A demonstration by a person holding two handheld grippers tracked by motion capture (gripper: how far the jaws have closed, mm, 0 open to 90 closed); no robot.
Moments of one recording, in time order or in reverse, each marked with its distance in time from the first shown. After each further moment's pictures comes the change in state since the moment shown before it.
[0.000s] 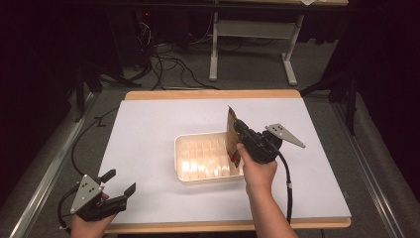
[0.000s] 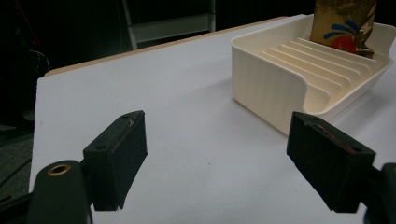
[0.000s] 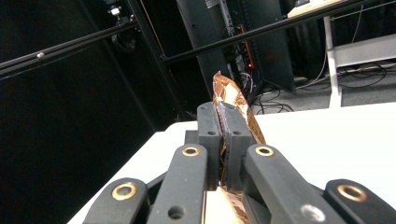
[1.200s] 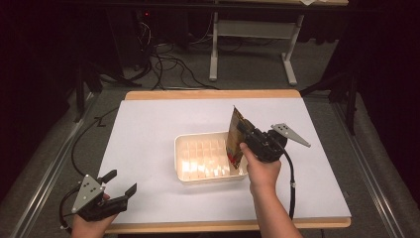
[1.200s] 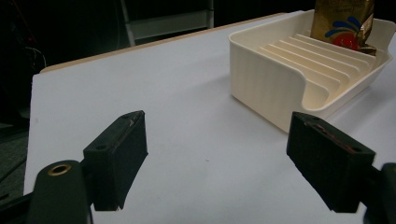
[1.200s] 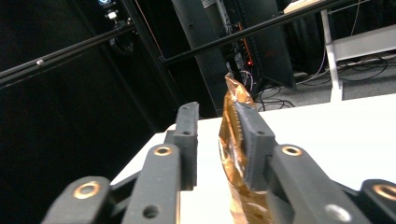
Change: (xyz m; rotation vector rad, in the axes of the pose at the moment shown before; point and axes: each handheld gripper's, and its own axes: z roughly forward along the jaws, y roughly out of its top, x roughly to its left) left arm 0.000 -0.001 0.002 0.011 -0.007 -0.004; right arm -0.012 0.002 -0.003 0.003 0.000 0.044
